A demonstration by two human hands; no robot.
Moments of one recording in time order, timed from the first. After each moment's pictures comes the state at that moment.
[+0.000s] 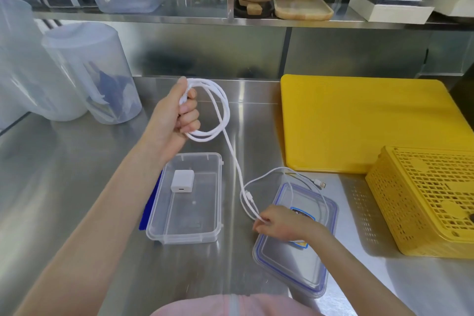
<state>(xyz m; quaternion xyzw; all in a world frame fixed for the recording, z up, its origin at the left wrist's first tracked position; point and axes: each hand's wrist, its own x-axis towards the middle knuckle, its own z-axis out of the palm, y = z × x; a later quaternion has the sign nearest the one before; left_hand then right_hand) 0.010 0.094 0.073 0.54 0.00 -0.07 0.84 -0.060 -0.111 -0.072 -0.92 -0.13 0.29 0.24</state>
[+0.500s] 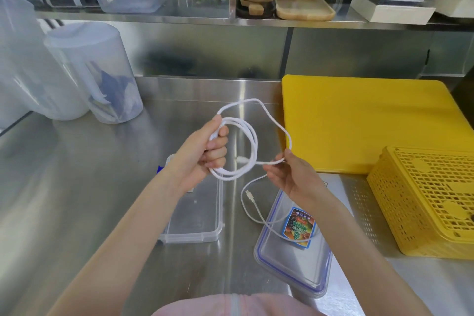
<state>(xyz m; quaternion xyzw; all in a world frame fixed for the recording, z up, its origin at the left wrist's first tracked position) -0.017 0.074 0.041 0.56 -0.01 -0.21 0.80 -0.033 -0.115 -0.017 -0.51 0.19 0.09 0.83</state>
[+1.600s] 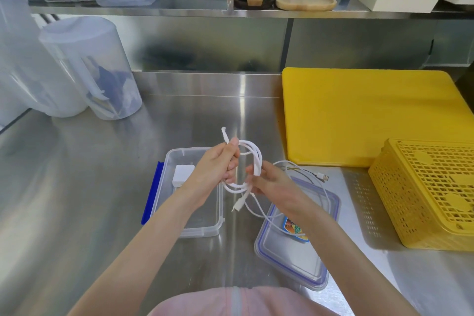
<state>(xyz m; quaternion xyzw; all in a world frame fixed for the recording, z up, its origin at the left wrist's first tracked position) -0.034 0.054 0.005 0.73 -0.03 -0.15 0.67 -0.053 -0.086 -0.027 -0.75 0.04 0.15 0.64</state>
